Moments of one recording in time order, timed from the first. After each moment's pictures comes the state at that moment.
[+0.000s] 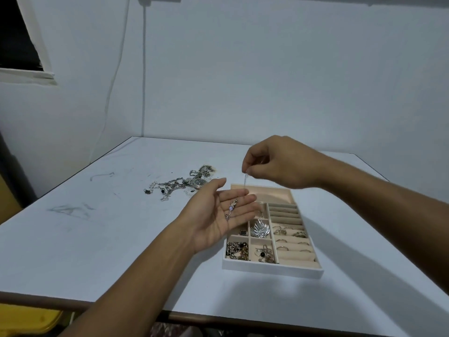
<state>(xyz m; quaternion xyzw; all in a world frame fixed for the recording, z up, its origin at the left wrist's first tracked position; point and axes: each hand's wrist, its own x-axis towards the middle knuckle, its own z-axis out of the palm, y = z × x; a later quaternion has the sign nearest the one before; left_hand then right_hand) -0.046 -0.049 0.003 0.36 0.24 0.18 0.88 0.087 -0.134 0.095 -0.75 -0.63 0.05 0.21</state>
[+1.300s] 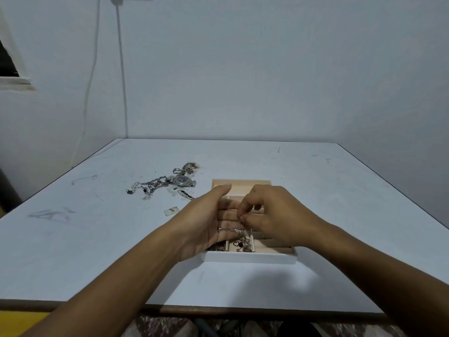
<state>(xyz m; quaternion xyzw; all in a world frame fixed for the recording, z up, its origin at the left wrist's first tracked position) -0.039 -0.084 0.004 0.54 0.27 0.09 0.79 0.085 -0.192 0.013 -0.76 -0.60 0.06 0.25</state>
